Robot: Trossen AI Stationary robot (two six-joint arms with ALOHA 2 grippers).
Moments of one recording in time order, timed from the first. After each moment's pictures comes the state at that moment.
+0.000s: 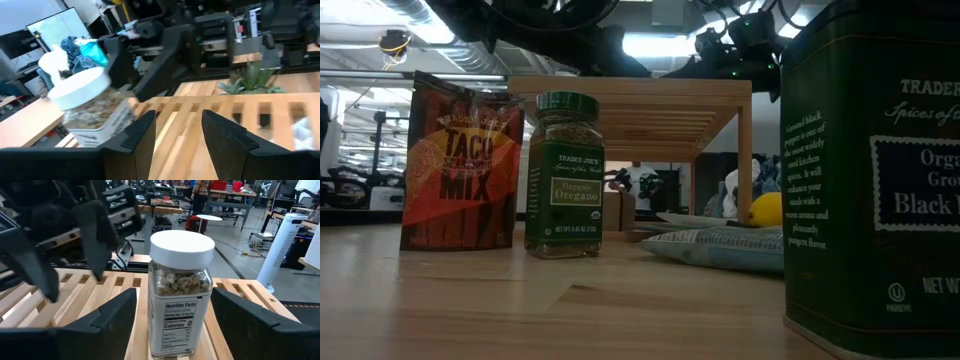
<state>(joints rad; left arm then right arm) 0.10 1.43 0.76 0.56 -0.46 0.30 -0.56 1.61 0.94 0.58 -0.55 -0.16</state>
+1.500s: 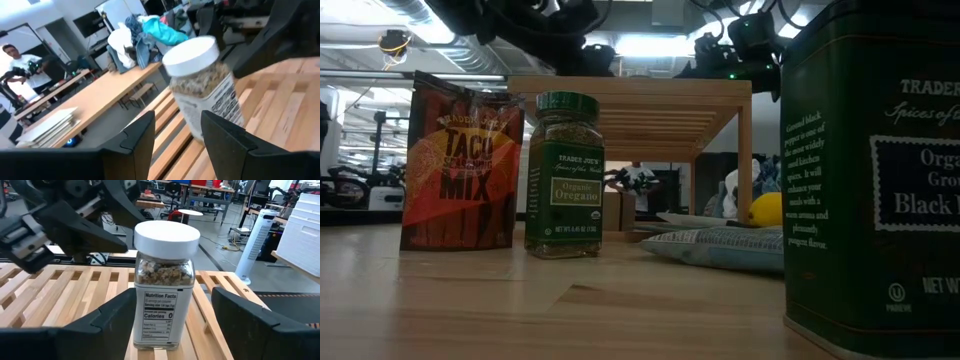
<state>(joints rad) 0.17 1.34 0.76 0.44 -0.72 0.35 -0.56 1.61 0.94 0.57 -0.44 -0.19</state>
